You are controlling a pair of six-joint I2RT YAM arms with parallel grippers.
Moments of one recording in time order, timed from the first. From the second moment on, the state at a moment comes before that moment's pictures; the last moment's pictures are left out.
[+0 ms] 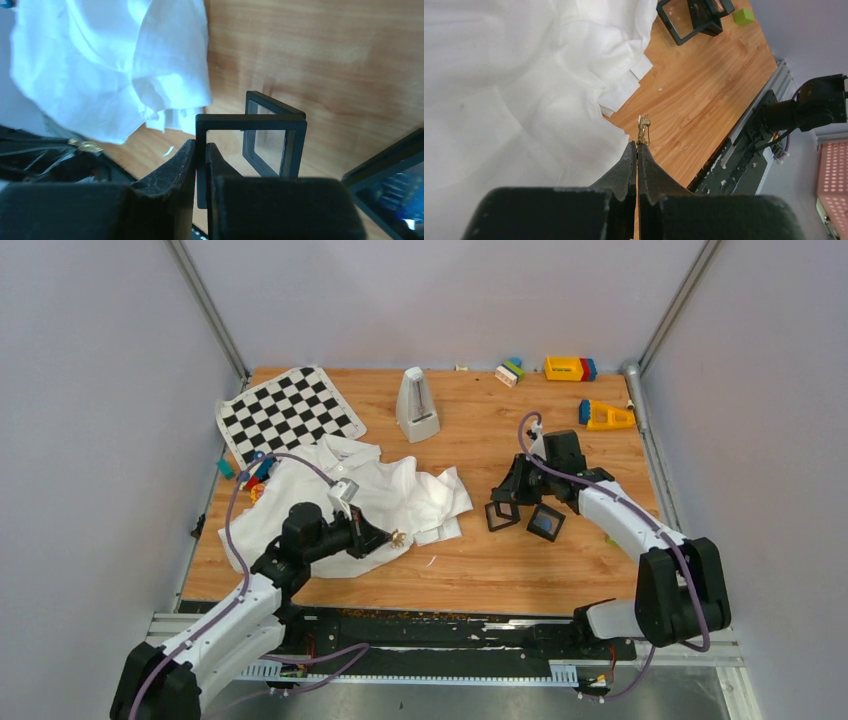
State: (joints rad) left arm -0.42 0.72 0.23 0.12 0.51 -0.51; right arm 0.32 1.38 0.89 -0.36 -0.37 0.48
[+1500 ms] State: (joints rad) left arm -0.99 1.54 0.41 1.05 0.03 0.22; right arm 0.14 1.57 0.57 0.34 -1.03 0.78
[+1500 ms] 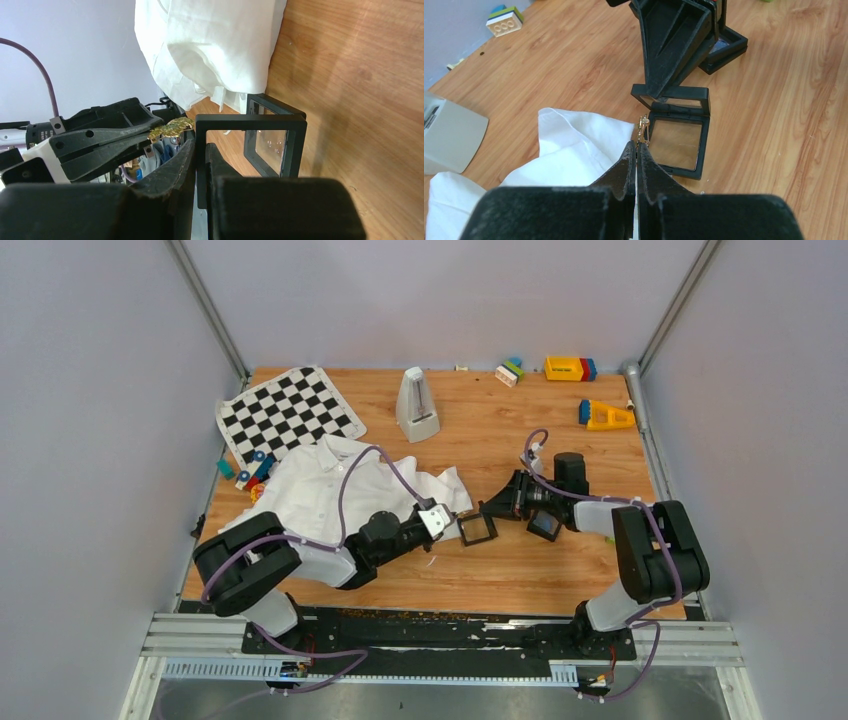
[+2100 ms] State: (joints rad) left arm -1.00 1.69 0.49 1.05 0.02 0.28; right arm 0.14 1.60 0.56 0.39 -1.04 0.79
